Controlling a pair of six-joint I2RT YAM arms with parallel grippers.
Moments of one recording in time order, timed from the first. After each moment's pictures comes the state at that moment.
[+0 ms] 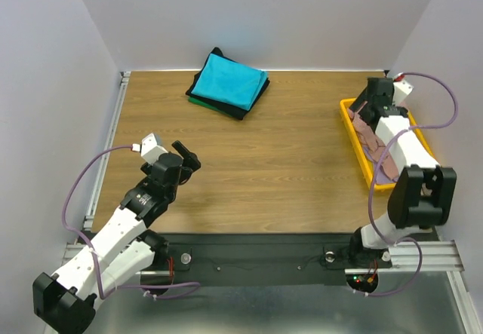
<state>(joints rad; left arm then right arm) -0.55 0.71 0.55 -0.39 -0.54 -0.90 0.00 1.49 1.19 -0.42 0.51 0.60</state>
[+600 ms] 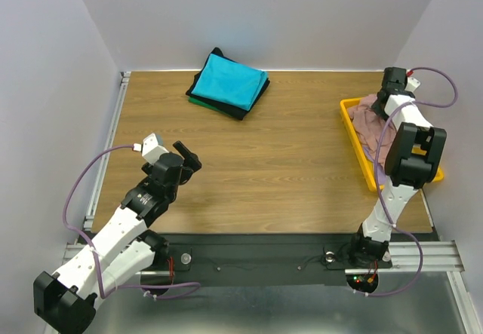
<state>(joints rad) -0.55 0.72 0.54 -0.38 -0.52 -0.89 -0.24 2.00 1.60 -0.44 0.39 0.49</state>
